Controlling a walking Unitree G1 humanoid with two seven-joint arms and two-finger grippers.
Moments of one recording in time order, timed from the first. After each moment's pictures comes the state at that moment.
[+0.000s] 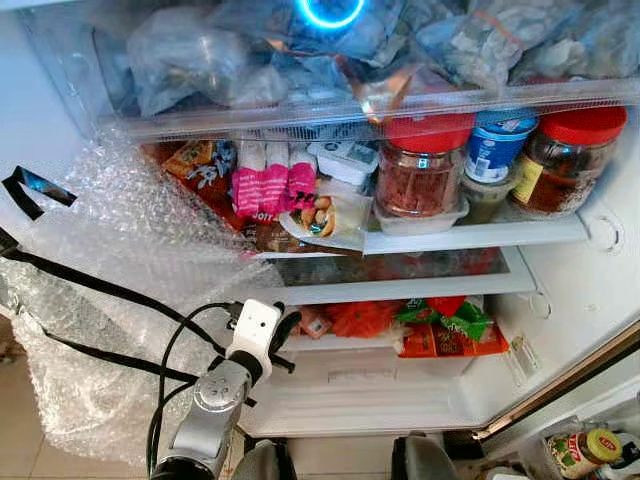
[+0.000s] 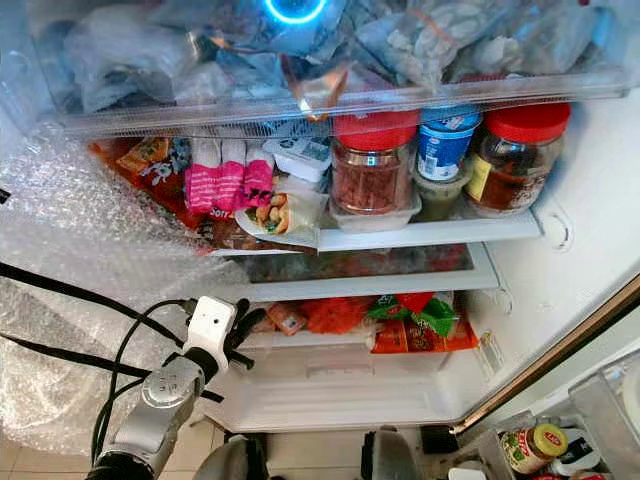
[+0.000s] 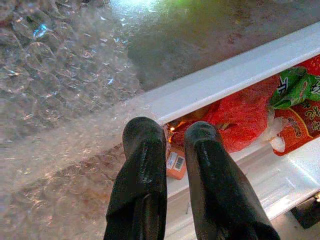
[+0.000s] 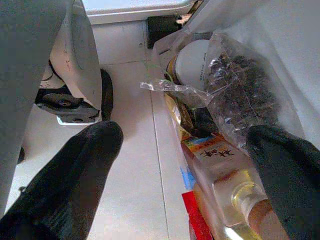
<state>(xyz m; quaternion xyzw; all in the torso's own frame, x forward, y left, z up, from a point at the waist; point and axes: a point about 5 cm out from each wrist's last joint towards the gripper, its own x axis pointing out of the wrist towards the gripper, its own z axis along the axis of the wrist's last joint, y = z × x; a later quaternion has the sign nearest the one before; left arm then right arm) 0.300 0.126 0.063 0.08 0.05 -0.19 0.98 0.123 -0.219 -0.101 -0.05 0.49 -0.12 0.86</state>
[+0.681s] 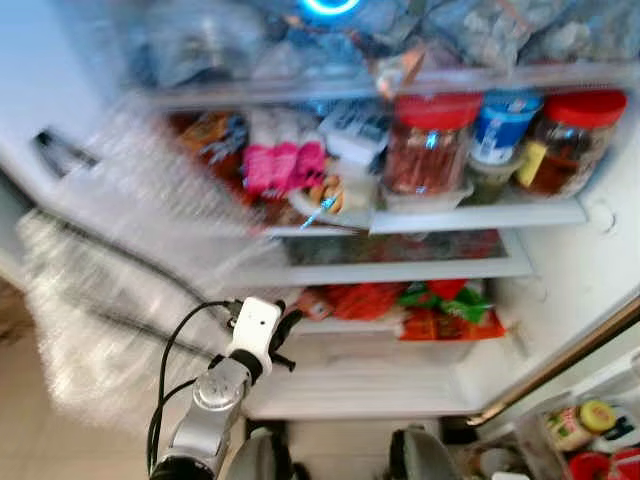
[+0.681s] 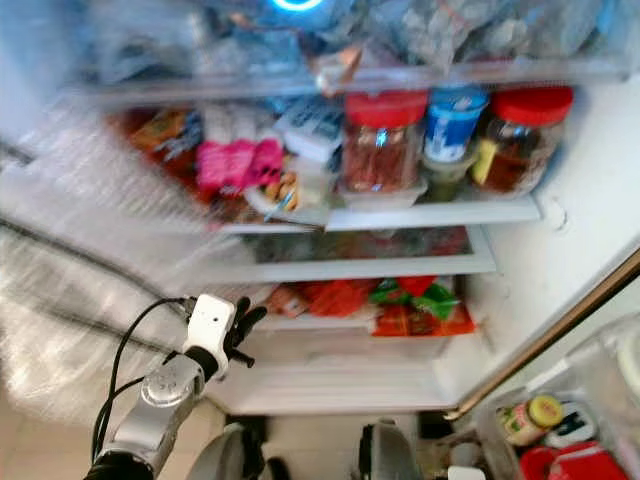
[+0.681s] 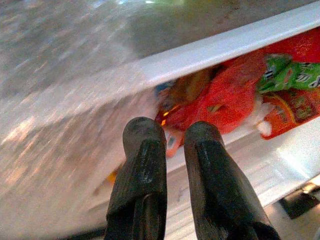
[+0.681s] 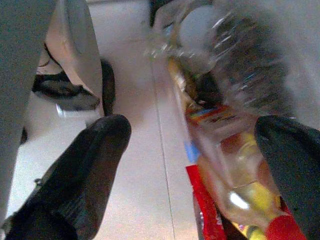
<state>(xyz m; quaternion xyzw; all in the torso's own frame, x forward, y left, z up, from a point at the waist) 0.303 0.125 0.068 0.08 0.05 -0.20 0.98 0.121 -0.219 -0.102 -0.05 0.50 -0.12 0.86</state>
